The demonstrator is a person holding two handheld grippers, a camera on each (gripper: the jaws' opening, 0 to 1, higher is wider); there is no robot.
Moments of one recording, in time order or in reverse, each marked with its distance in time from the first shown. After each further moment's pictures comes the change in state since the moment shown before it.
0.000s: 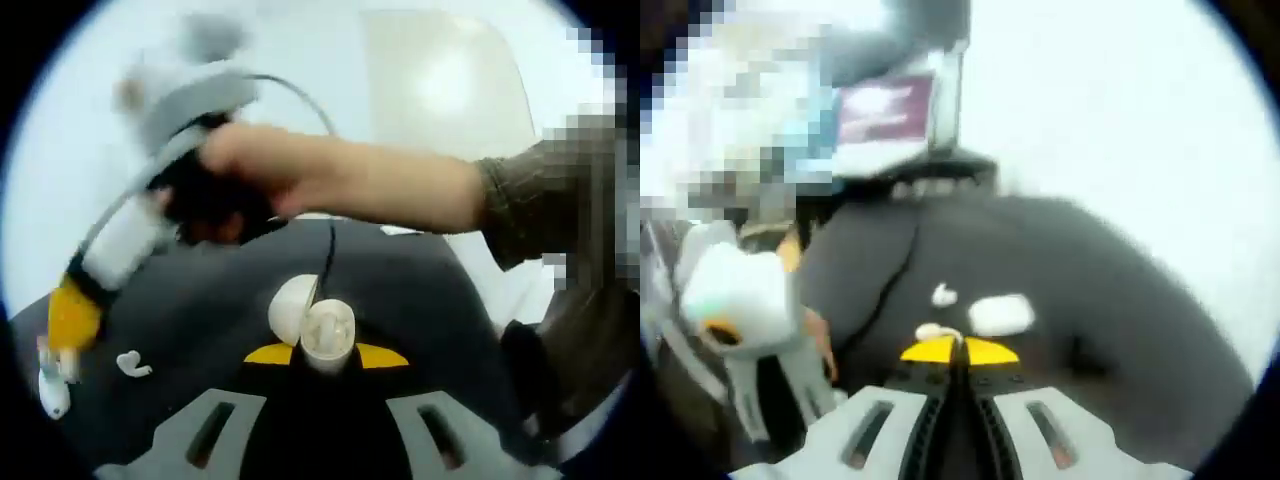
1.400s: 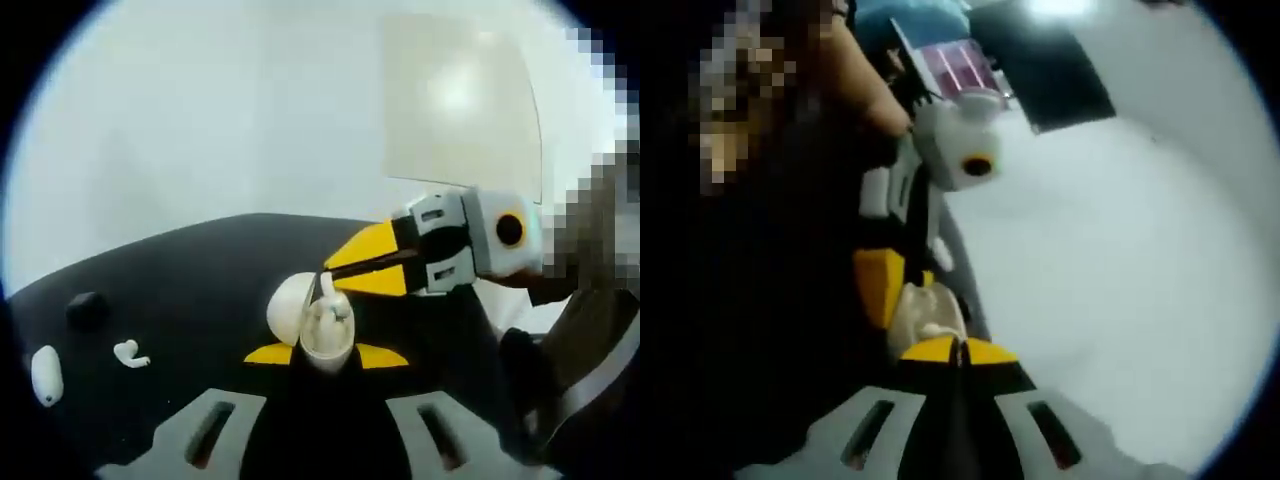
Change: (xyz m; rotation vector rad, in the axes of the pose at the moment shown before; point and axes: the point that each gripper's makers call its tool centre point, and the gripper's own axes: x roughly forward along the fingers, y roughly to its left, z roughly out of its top) left arm -0.007 0.009 -0.014 -0.047 0.009 0.000; right arm -0.109 0.064 -0.087 -0.926 0.101 -0.514
